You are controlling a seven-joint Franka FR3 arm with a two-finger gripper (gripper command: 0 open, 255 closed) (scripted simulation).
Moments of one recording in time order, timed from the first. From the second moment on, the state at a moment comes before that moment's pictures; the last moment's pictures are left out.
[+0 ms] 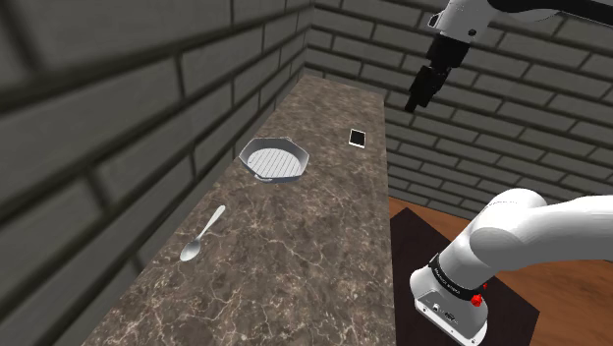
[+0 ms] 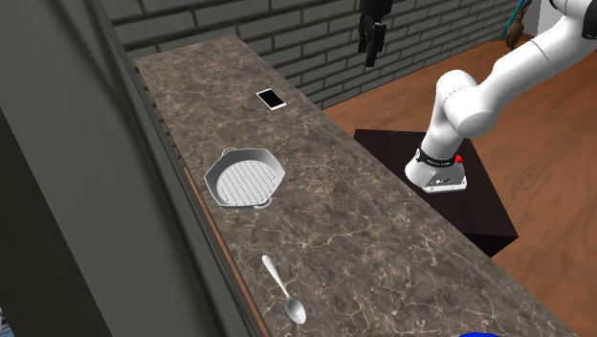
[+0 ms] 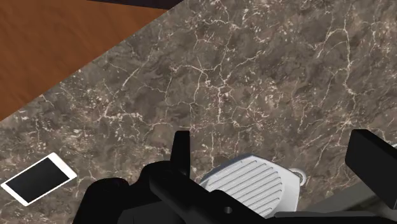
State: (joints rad) arm 0.01 -0.76 -0.04 -2.27 0.05 1.52 -0.13
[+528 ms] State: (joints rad) arm 0.03 -0.76 0.07 -2.40 0.15 1.66 0.05
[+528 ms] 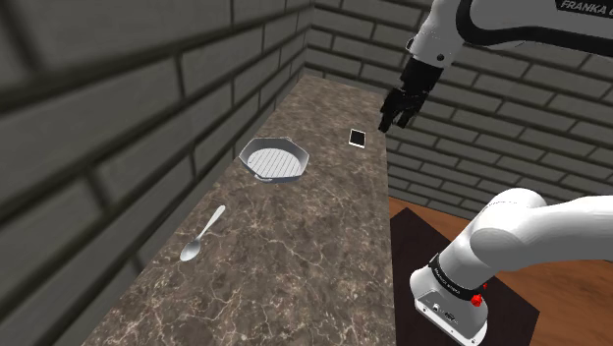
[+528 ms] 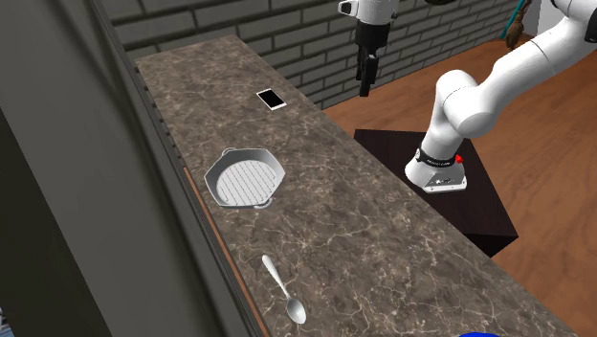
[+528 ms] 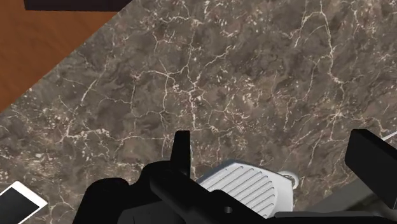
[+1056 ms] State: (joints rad) arm 0.05 -0.69 0.23 -2.50 0.29 1.87 0.28
